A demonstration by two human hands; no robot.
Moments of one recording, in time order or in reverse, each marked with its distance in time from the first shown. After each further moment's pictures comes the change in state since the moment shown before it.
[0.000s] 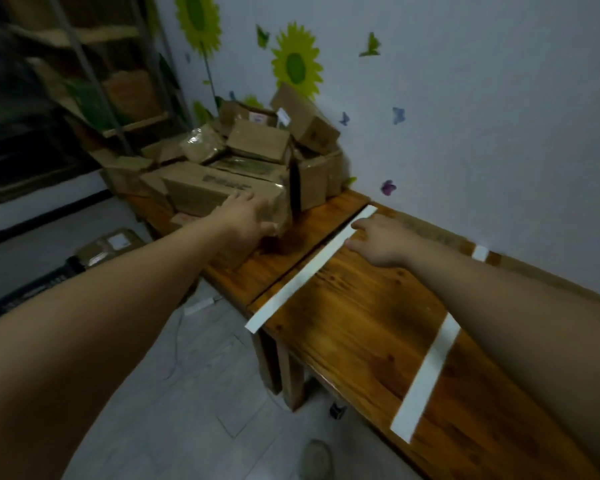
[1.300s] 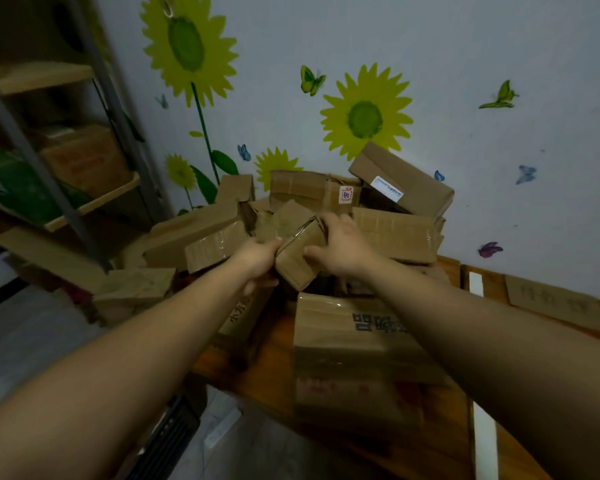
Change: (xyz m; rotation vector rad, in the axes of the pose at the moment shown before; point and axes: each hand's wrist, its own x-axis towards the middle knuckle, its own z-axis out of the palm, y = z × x) left_hand 0.356 -0.339 -0.091 -1.144 -0.234 -0.207; right_hand 0.431 -0.327 -0.019 0.366 0.337 0.258
